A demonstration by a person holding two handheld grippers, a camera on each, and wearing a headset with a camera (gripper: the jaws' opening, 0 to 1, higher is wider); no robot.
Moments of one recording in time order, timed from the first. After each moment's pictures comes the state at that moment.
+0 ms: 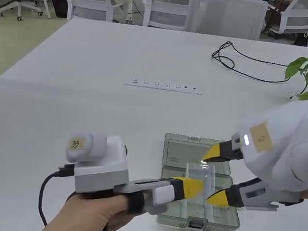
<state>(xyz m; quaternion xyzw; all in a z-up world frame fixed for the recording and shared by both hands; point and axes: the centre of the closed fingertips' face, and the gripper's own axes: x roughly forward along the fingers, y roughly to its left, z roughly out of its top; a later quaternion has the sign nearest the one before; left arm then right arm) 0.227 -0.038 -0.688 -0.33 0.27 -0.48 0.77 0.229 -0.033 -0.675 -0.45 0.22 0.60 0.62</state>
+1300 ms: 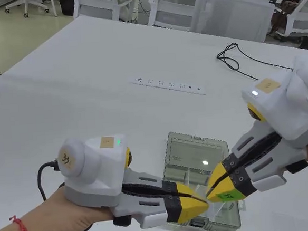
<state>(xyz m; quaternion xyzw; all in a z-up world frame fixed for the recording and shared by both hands) 0.185 -0.041 -0.674 -0.10 0.14 -0.63 0.76 0.178 -0.024 -0.668 -0.25 0.35 0.74 0.51</state>
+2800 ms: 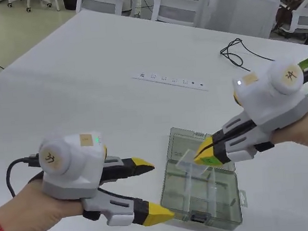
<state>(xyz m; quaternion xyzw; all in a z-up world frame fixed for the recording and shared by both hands) 0.220 0.024 -0.728 0.00 0.20 -0.53 0.83 0.257 -0.005 -0.708 -0.27 0.32 0.67 0.62</state>
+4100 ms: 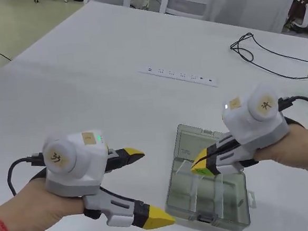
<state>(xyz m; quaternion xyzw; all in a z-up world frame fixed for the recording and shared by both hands) 0.233 0.039 -0.743 0.00 0.21 -0.49 0.84 0.277 -0.003 -0.763 -0.28 0.34 0.65 0.62</state>
